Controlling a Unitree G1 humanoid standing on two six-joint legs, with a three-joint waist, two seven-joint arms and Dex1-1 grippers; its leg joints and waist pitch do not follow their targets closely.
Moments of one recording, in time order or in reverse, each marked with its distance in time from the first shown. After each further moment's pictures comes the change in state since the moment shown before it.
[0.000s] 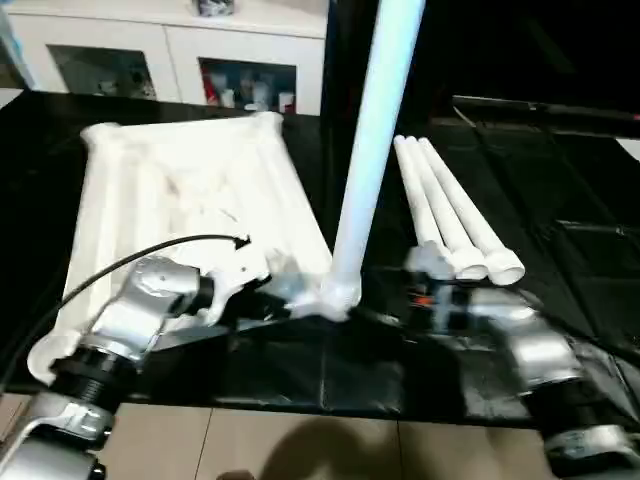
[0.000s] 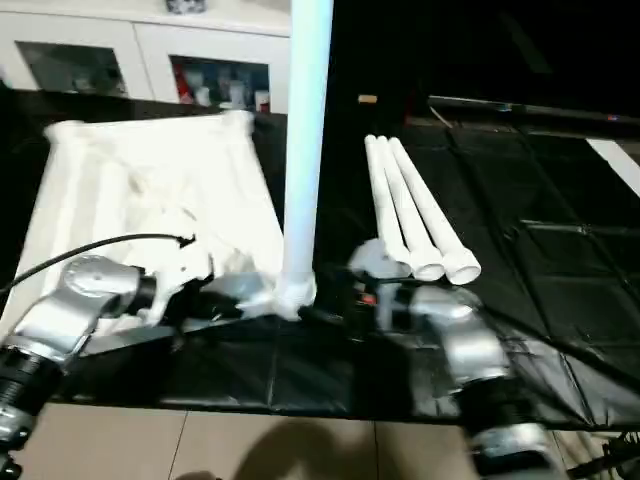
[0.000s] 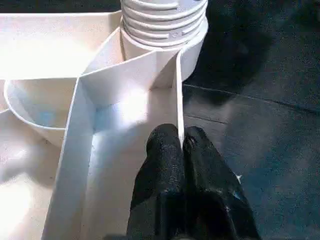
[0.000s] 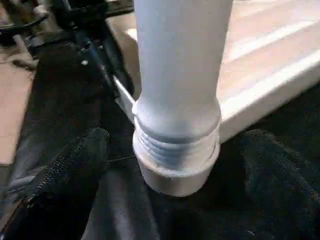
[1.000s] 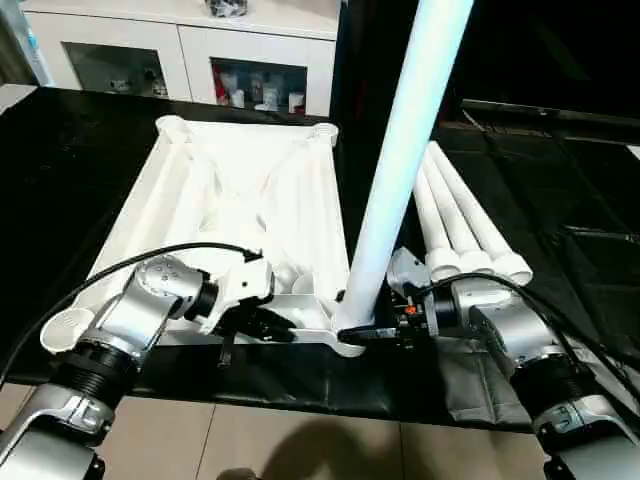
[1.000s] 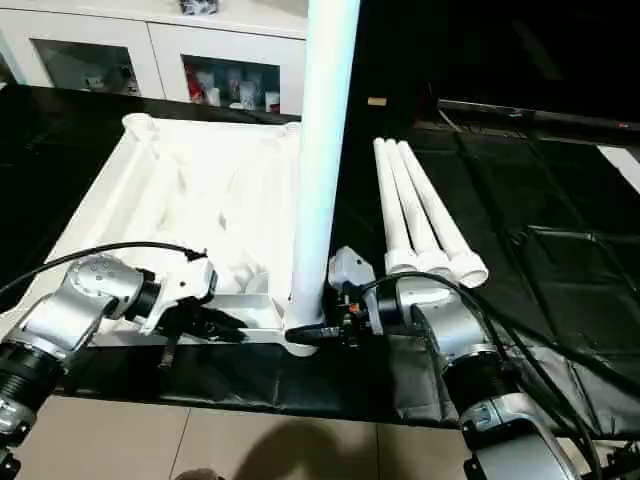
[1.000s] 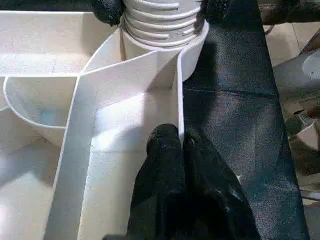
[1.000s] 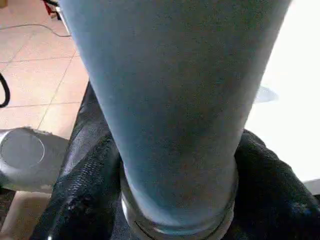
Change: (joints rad) left arm -0.029 0.003 -0.043 0.058 -0.016 -0.102 -0.106; right arm -0.092 0.014 0.097 0.104 -0.015 -0.025 0.152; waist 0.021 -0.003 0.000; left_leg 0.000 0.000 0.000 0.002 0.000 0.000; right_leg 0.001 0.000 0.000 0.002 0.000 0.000
